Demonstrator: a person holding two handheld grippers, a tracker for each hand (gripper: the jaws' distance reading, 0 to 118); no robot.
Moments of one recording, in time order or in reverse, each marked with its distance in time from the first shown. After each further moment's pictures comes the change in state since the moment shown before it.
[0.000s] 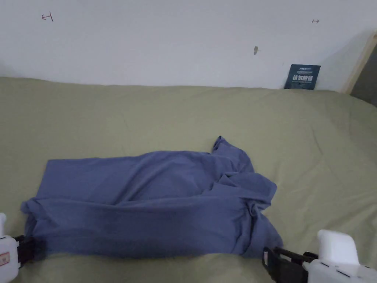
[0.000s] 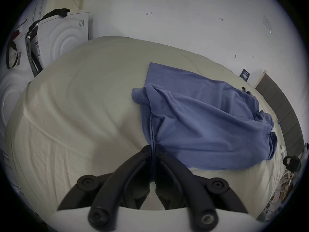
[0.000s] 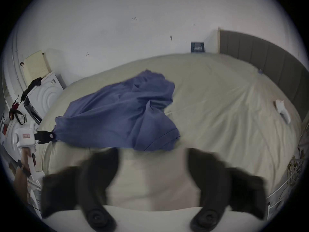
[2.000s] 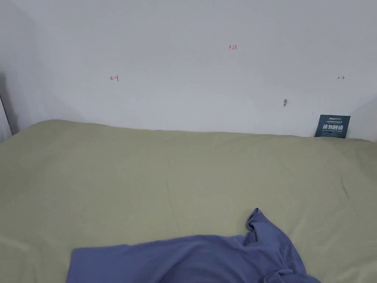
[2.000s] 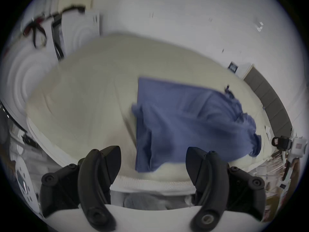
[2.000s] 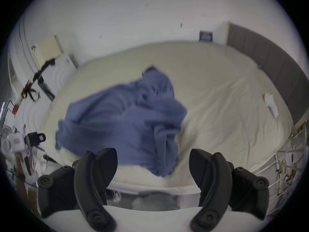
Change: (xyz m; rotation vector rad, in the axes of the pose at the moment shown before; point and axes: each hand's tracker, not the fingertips) left arm -0.020 -0.126 0.224 0.014 0.005 0.007; right arm 0.020 -0.042 0.170 -0.066 0.061 0.086
